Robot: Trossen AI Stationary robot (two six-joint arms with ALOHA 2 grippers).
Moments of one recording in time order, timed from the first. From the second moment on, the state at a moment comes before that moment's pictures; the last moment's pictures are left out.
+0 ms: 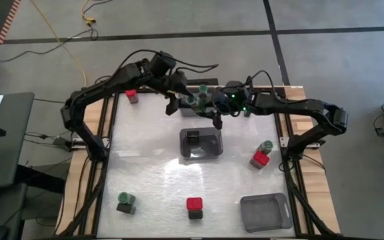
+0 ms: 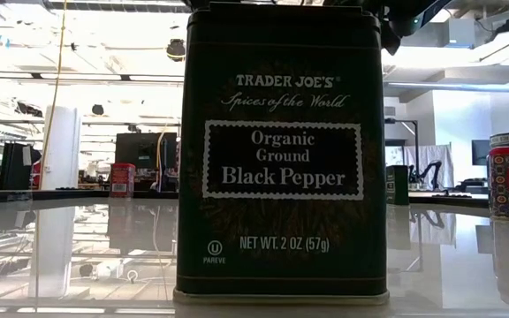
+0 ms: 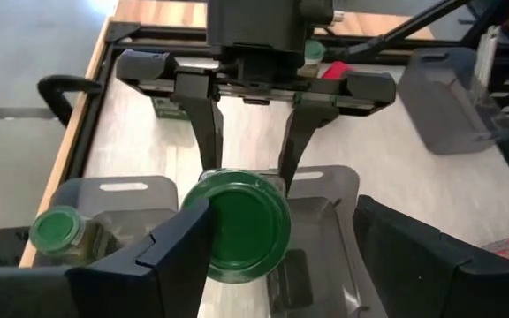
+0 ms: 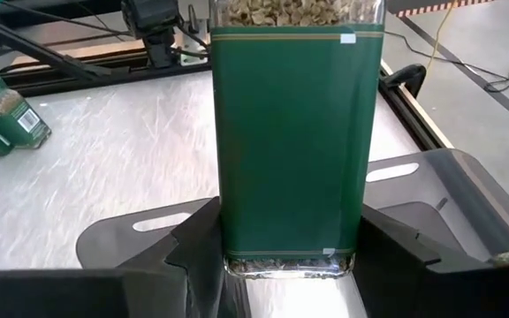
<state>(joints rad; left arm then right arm) 0.46 1.65 1.80 -0.82 0.43 0.29 -0.38 1.45 1.03 -0.04 -0.25 -0.06</state>
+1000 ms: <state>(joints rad) 0.44 1.67 1.78 -0.85 0.38 0.25 -0.36 1.44 1.03 -0.07 -0.26 -0.06</state>
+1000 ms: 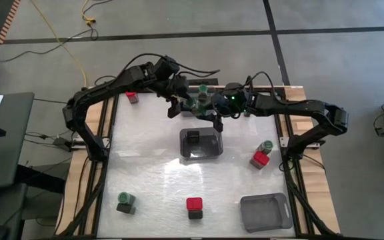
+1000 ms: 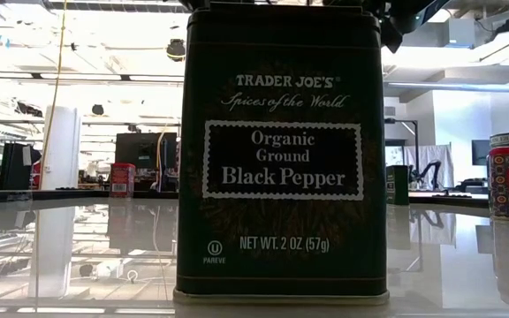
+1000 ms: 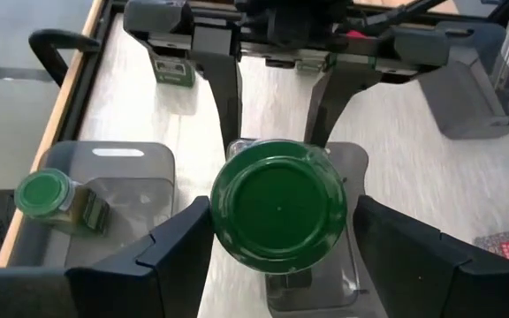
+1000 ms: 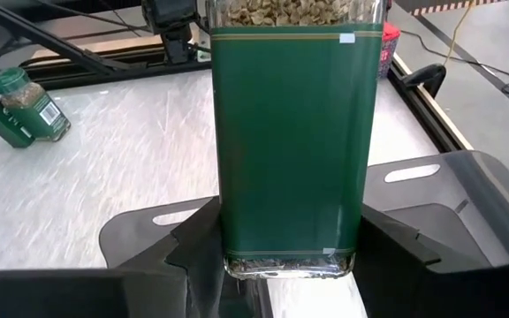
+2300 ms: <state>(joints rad) 0.38 1.74 1.78 -0.82 0.37 0.25 -0.35 1.44 1.04 -0.08 -0.27 -0.07</state>
